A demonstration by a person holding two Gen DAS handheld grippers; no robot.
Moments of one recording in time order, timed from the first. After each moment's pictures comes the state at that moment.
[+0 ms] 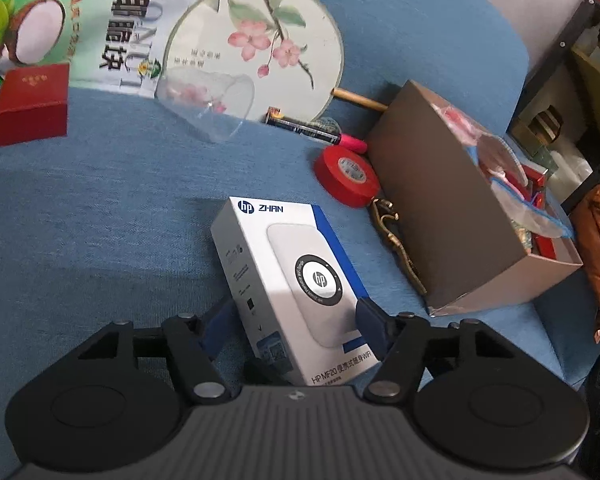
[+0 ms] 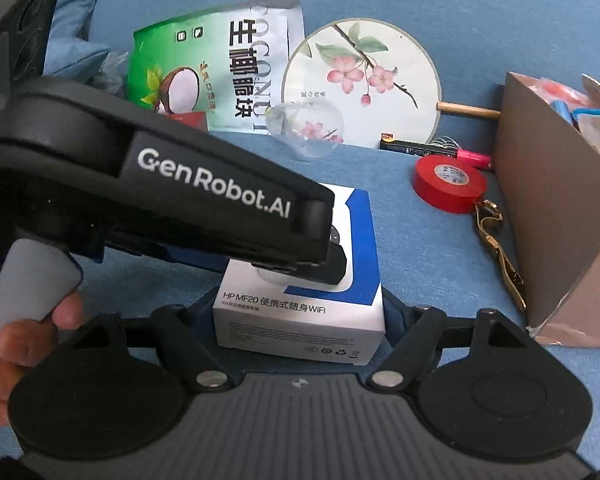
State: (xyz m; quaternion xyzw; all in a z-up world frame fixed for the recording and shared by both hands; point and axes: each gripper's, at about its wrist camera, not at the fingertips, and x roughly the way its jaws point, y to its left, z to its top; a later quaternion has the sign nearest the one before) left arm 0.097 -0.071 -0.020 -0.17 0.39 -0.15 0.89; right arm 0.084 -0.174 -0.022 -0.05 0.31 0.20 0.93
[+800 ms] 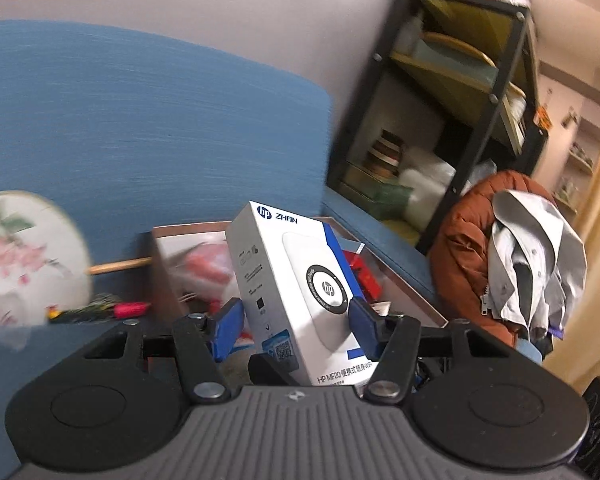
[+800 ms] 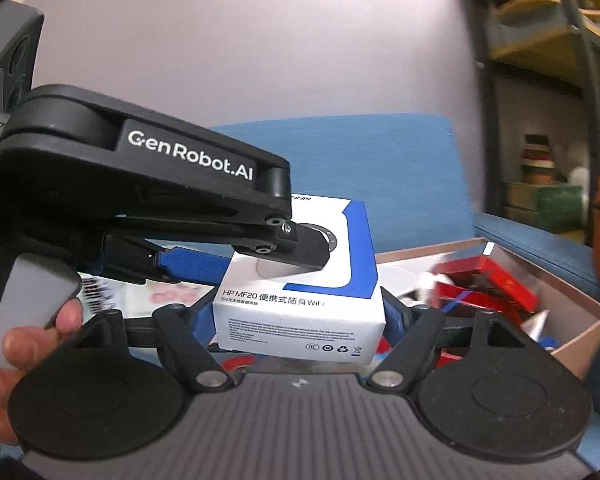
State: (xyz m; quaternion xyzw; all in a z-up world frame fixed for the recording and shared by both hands) left arm 0.140 -0.223 0.113 -0.08 0.25 -0.33 0.90; right arm 0.068 -0.304 0.082 0.05 0.09 0.02 0.99
